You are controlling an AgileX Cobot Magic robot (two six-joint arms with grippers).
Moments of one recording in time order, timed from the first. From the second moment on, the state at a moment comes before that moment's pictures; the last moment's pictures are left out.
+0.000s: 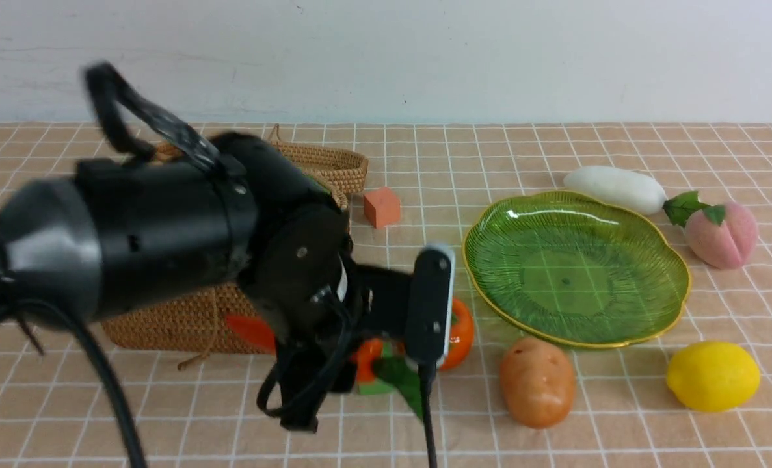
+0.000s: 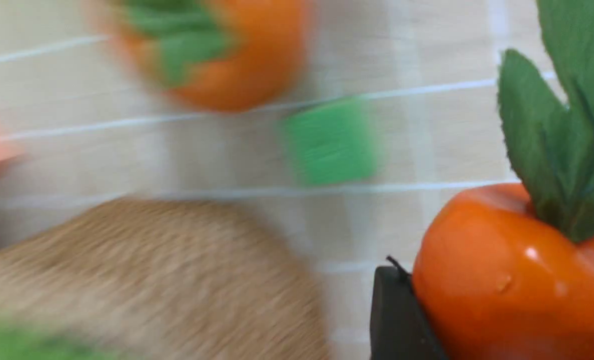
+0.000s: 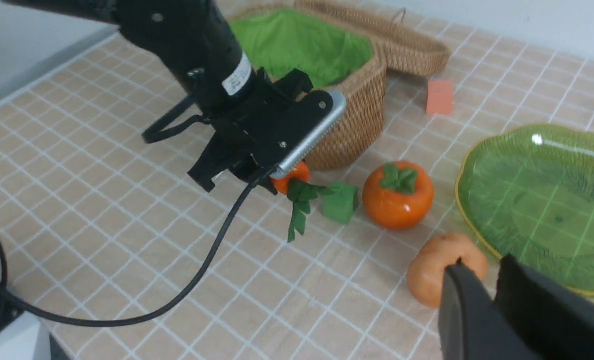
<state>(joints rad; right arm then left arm) 0.47 0.44 -0.97 0.29 0.96 -0.16 -0.73 1.59 -1.26 0.25 0.85 0.81</state>
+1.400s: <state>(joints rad) 0.47 0.43 -1.05 0.25 1.22 -0.15 -0.82 1.77 -1.34 0.18 0.66 0.36</state>
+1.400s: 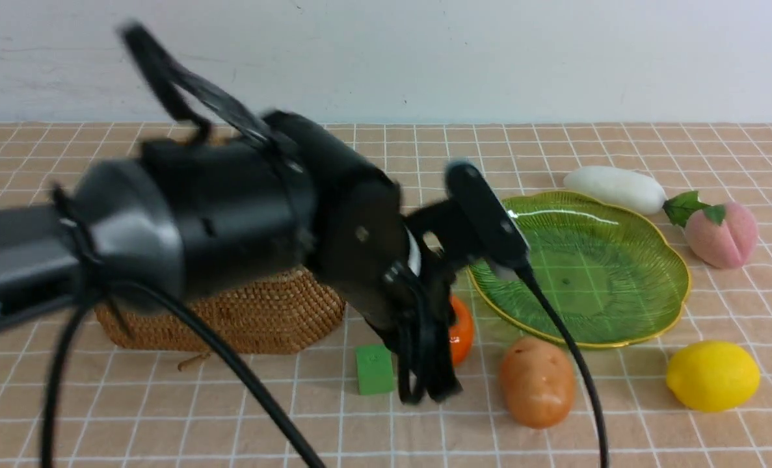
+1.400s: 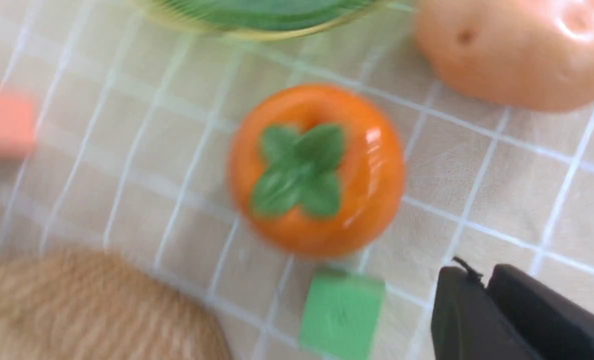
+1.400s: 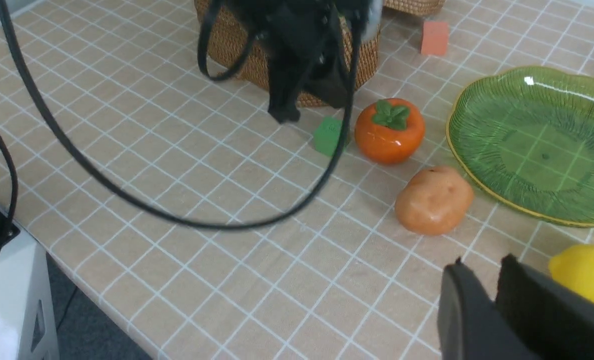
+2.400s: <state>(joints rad) 0.47 0.43 -1.05 0.25 1.27 -0.11 -0.84 2.04 -1.35 0.81 0.43 -0.06</state>
